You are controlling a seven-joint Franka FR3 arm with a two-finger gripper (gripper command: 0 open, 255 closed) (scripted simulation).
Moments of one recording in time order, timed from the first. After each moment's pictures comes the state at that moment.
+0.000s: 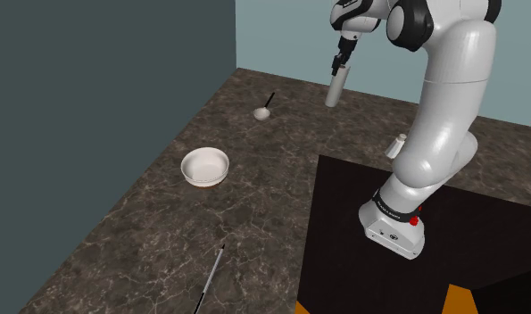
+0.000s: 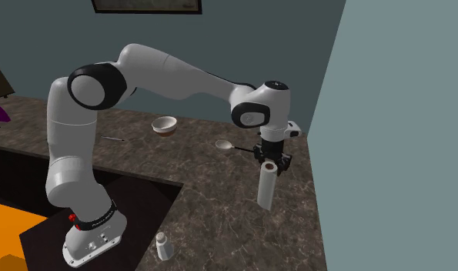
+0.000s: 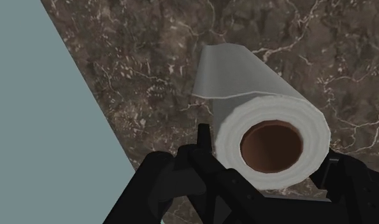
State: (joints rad) arm -0.29 0.39 -0.50 -1.68 0.22 2.10 -0.92
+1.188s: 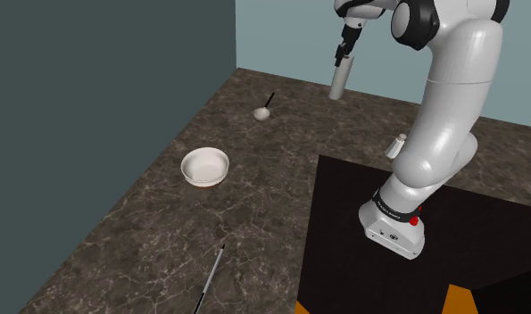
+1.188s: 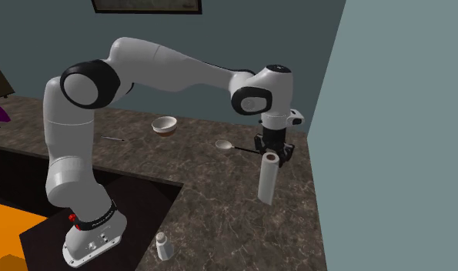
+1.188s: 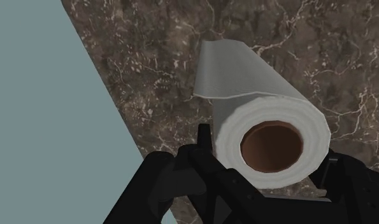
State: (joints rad) arm -0.29 0.36 -0.51 -1.60 0.19 1.99 -0.90
